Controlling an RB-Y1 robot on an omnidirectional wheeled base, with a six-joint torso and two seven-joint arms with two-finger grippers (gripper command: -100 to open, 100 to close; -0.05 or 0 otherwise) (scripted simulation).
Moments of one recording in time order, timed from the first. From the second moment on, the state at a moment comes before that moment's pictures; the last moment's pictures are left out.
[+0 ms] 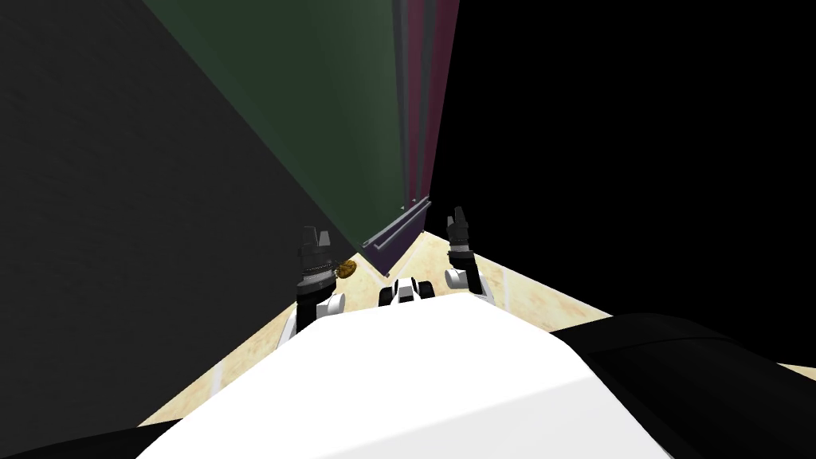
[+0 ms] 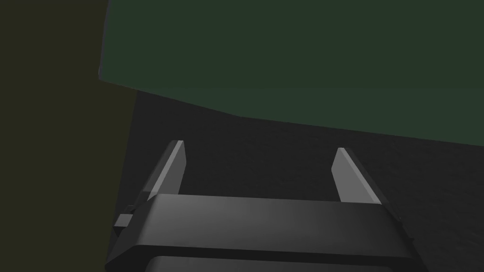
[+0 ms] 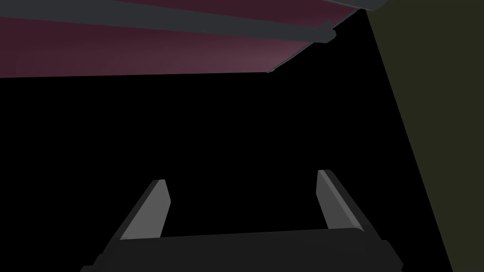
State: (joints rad) left arm 0.54 0.06 0.05 -2.22 -0.11 -0.55 -0.10; right arm 0.47 0.02 0.06 -2.23 0.07 -0.37 0.12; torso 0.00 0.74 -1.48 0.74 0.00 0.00
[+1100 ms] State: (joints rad) left arm 0.46 0.15 0.06 -1.95 -0.11 -0.54 -0.10; right arm 0.47 0.02 0.06 -2.23 0.07 -0.37 0.12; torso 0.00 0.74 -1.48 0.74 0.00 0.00
